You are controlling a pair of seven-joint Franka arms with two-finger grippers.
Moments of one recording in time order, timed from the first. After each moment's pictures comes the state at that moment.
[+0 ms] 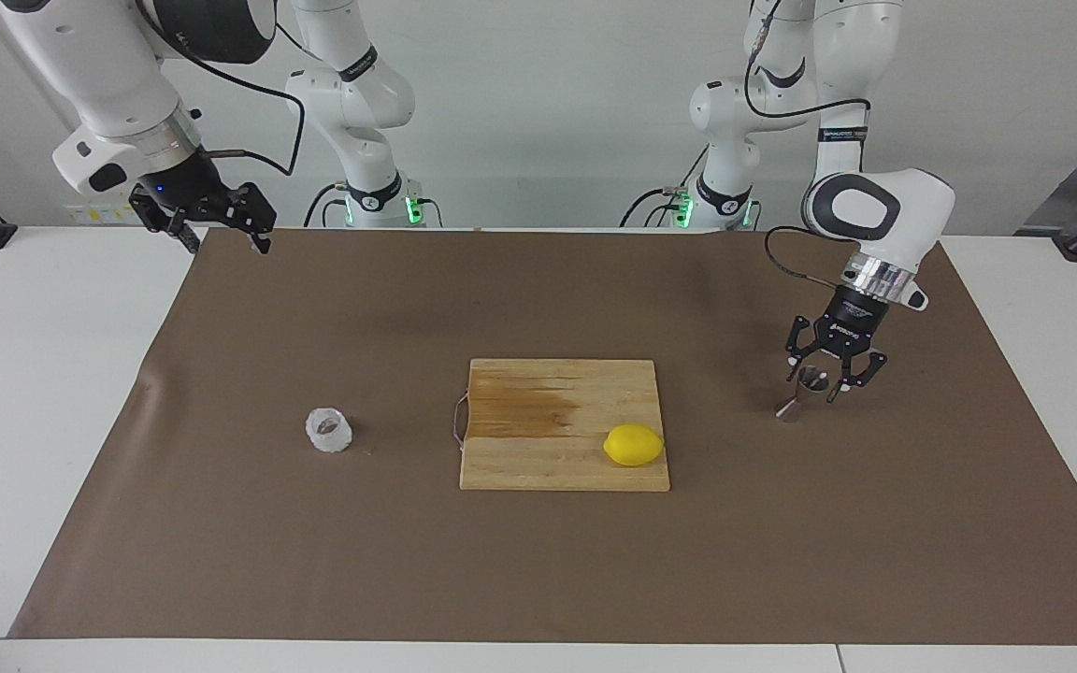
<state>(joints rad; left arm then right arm) 0.05 -0.01 -0.09 -2.38 -1.20 2.72 -1.39 -0.09 -0.03 0.01 -1.61 0.01 1.51 -0.05</state>
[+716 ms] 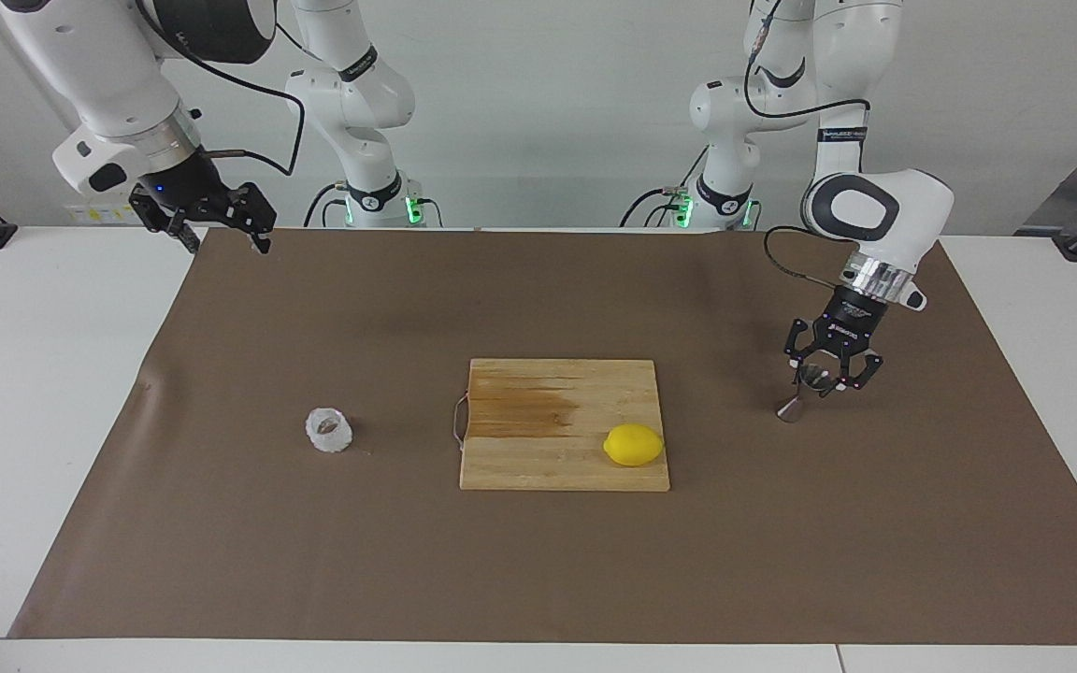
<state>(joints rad) 0.05 -0.01 -0.09 -2.38 -1.20 2.72 -1.39 -0.09 -0.03 0.01 -1.61 0.01 1.51 -0.05</state>
